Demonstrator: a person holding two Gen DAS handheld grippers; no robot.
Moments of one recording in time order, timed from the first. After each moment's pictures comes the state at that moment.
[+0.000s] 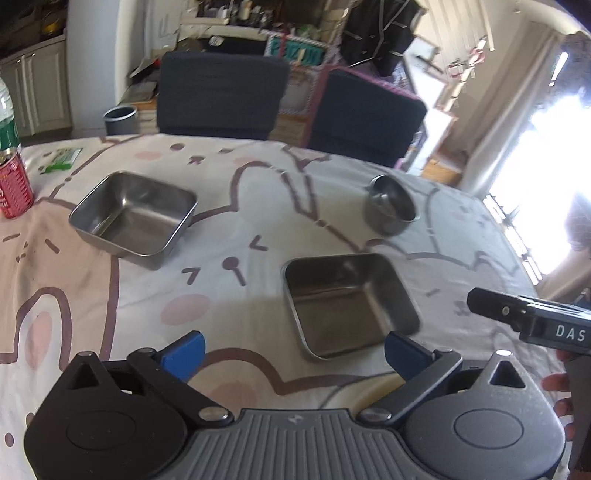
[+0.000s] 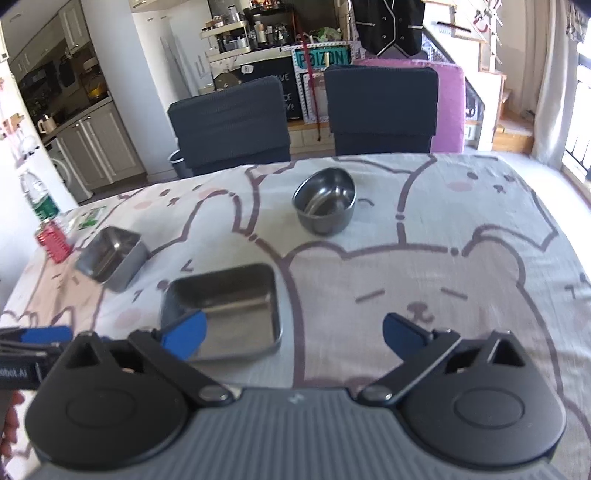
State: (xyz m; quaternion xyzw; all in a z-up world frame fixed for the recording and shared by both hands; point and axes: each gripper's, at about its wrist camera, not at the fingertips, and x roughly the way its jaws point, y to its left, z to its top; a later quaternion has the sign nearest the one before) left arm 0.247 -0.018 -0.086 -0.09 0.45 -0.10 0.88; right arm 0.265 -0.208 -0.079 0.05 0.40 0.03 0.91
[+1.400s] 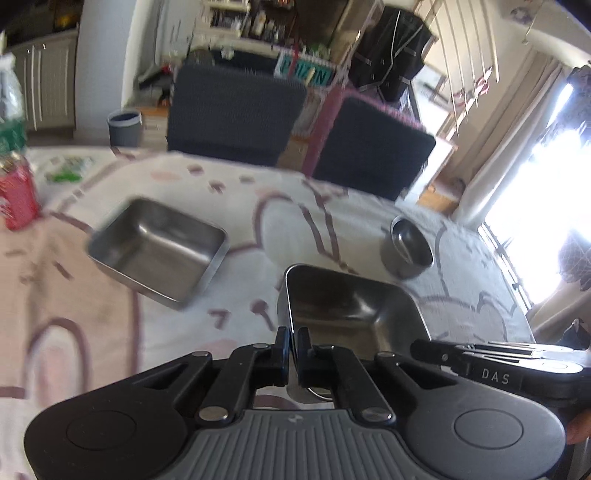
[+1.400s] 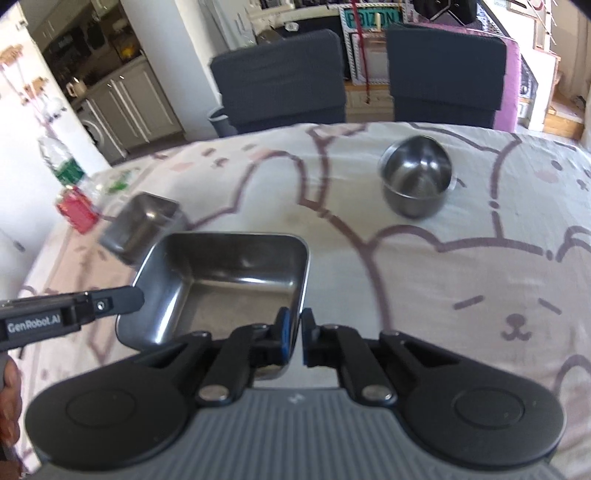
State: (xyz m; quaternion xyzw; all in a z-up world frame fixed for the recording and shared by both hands) left arm 0.263 0.034 -0.068 -0.12 0.42 -0.11 0.90; right arm 0.318 -0.145 -0.103 0.06 0.46 0.11 0.88
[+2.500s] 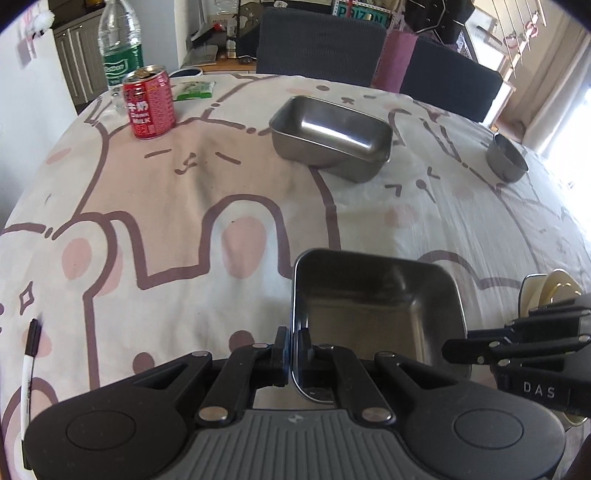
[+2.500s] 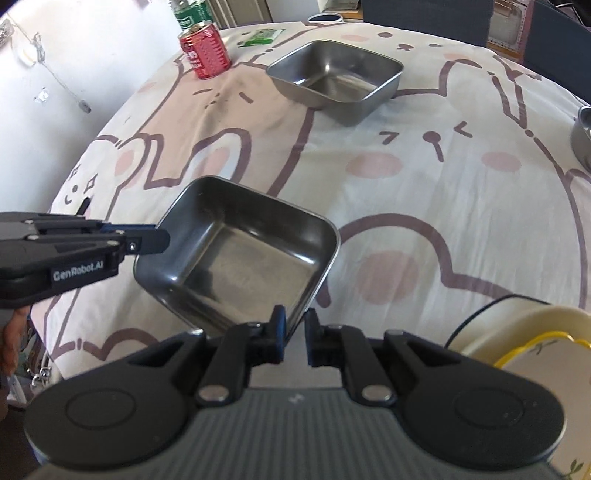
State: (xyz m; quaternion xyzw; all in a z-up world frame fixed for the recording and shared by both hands) left arm 0.183 0.149 -0.117 -0.04 0.51 -0.03 0.86; right arm 0.236 0.030 -0.146 -0.05 0.57 0.22 0.79
